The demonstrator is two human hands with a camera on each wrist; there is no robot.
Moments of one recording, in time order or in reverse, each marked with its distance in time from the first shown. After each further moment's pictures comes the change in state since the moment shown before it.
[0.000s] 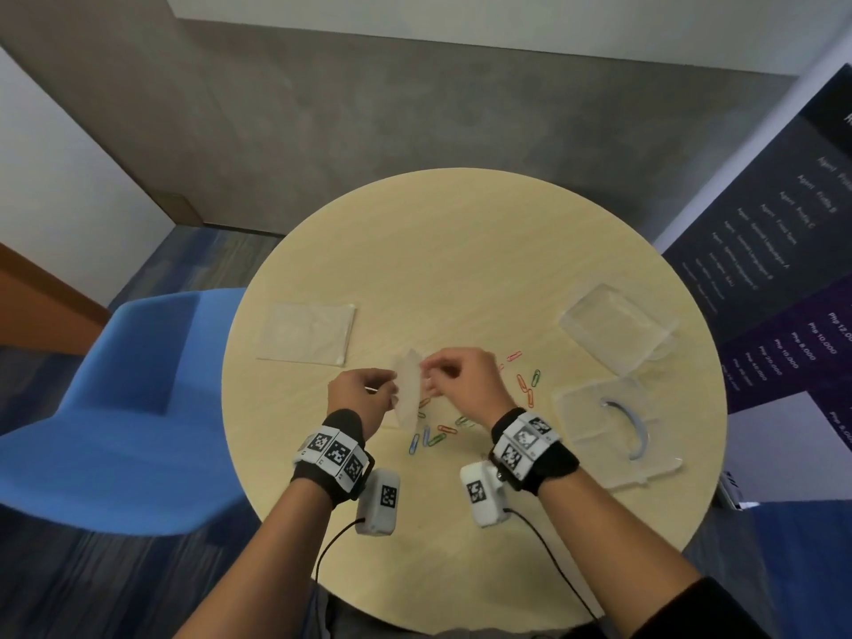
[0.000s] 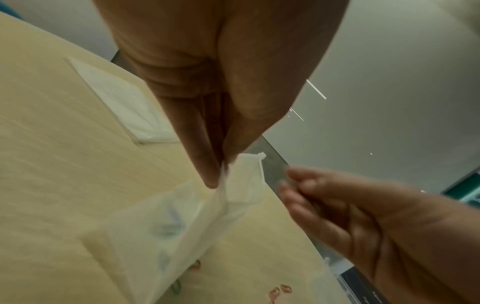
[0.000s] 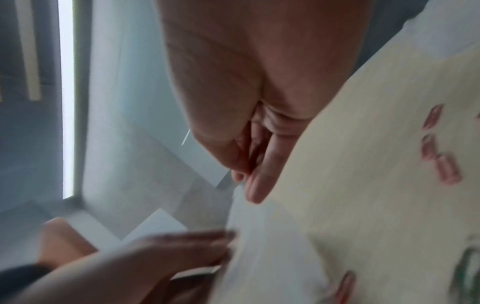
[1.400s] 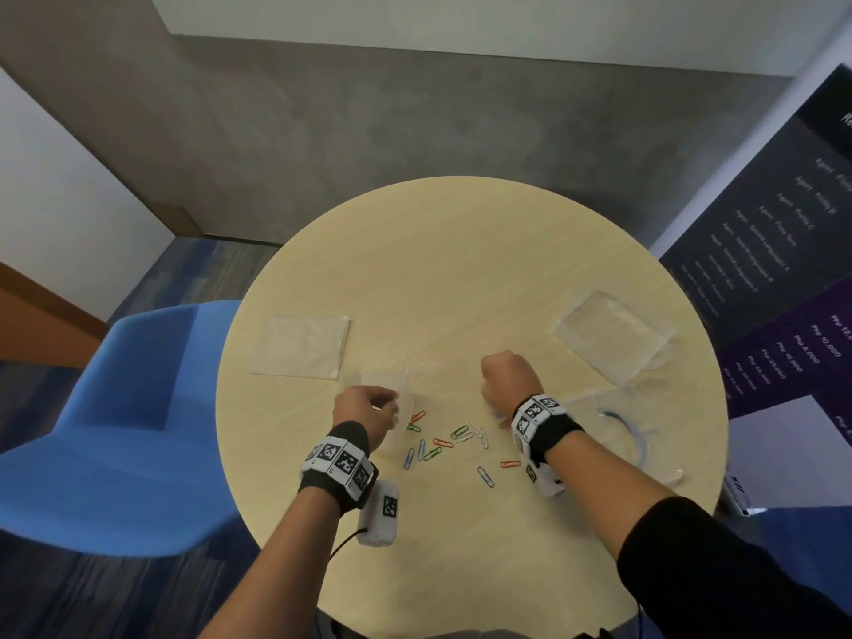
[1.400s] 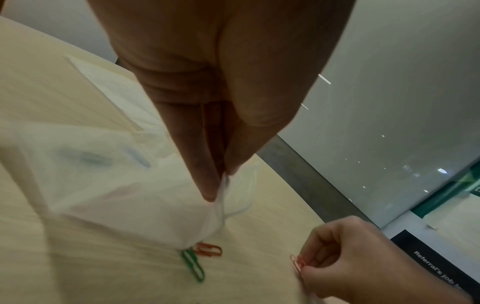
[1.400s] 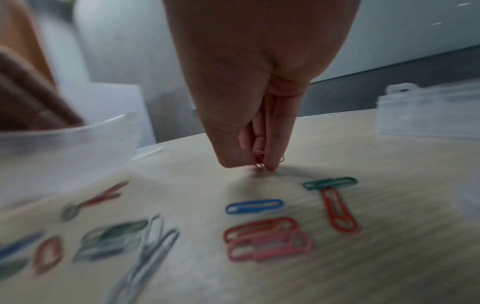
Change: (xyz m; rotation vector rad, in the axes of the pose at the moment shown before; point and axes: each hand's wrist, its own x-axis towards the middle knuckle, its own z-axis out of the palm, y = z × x) left_hand 0.012 0.000 0.015 0.151 -0.064 -0.070; right_hand 0.053 0.058 -0.054 -1.036 0.001 -0.062
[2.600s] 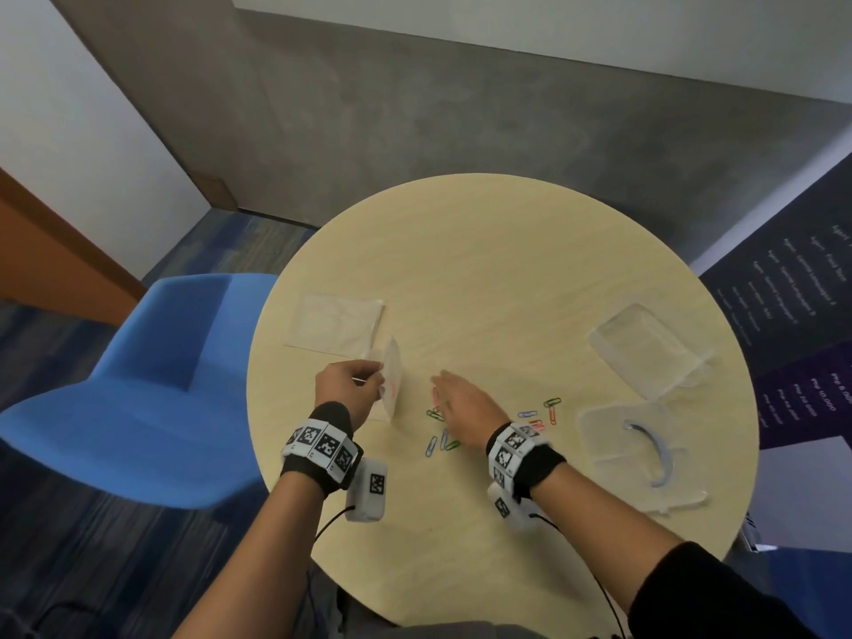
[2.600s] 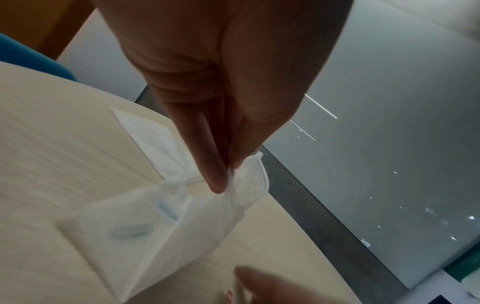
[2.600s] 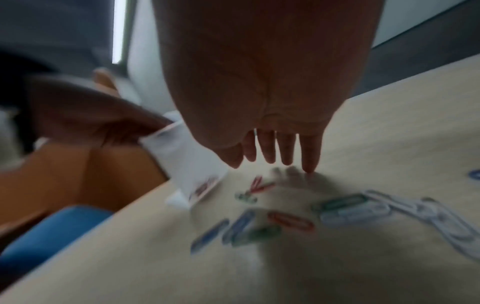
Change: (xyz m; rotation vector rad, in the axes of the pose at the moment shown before) left_hand 0.000 -0.026 -0.050 -0.171 0.181 0.027; right_hand -0.027 -0.085 0.037 0.235 -0.254 -0.193
